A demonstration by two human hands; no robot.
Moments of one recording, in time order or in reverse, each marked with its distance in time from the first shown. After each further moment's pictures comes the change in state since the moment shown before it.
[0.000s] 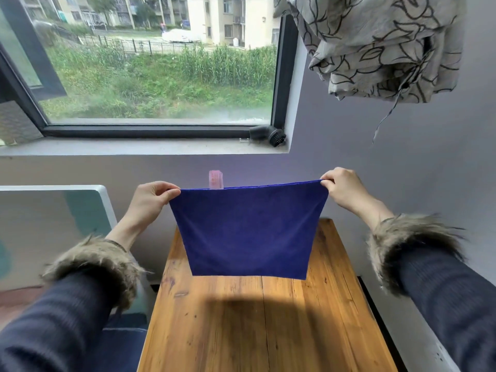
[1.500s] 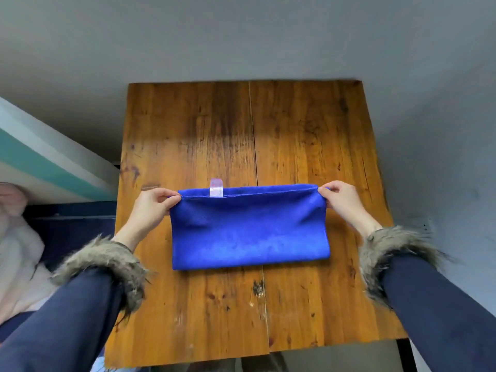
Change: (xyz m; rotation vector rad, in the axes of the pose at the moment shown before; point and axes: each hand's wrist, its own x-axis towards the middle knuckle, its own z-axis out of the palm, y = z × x) left_hand -0.116 -0.233 0.140 0.106 -0.320 -0.620; right_hand -0.140 0.139 0.259 0.508 -0.354 0.724
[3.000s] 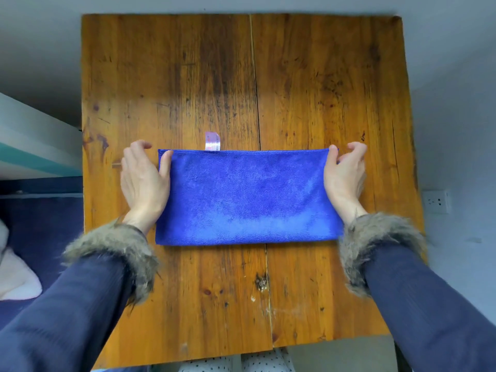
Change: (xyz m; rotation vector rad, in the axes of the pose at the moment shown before) left_hand 0.044 -0.024 0.052 0.500 0.443 0.149; right_hand 0.025 0.007 0.060 -0.289 0.451 -0.029
